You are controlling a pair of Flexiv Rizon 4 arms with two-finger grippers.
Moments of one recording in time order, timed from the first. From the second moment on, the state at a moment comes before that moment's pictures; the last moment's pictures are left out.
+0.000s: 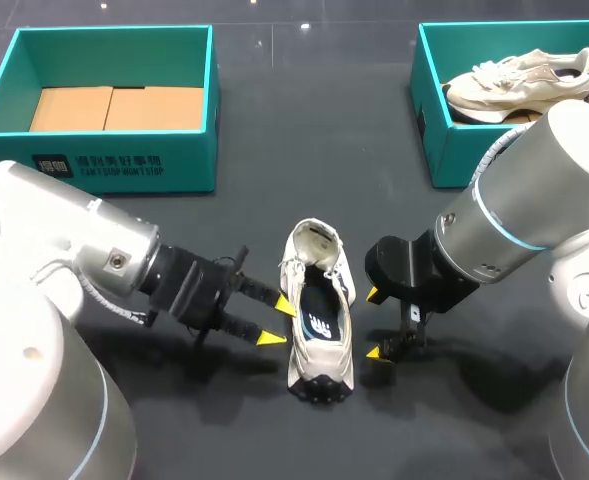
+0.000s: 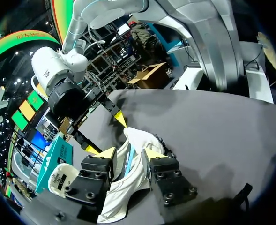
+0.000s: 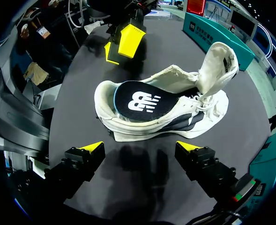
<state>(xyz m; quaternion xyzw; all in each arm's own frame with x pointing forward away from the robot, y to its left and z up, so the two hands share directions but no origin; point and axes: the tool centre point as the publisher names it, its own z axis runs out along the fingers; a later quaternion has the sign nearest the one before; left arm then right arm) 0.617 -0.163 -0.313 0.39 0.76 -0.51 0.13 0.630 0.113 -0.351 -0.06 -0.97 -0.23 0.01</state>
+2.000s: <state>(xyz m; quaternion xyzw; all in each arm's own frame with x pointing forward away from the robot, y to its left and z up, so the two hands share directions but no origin) 0.663 -0.062 -0.204 0.64 0.70 -0.30 -0.08 0.623 0.018 -0.313 -0.09 -0.97 -0.21 0.02</state>
